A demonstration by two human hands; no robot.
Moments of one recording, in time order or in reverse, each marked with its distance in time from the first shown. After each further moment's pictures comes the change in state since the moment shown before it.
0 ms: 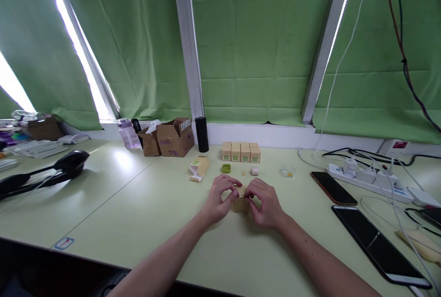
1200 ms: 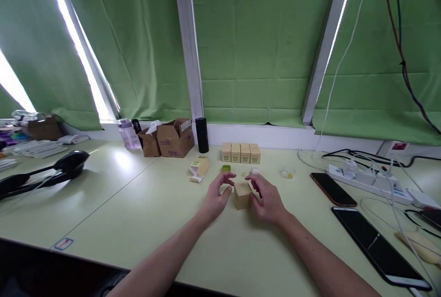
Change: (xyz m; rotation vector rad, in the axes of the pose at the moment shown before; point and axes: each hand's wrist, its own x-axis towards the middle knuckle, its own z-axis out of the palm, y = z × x) left_hand 0.003 -0.020 0.007 -0.213 0.092 -0.230; right_hand -0.003 0.016 -0.002 -0.139 -0.006 0.094
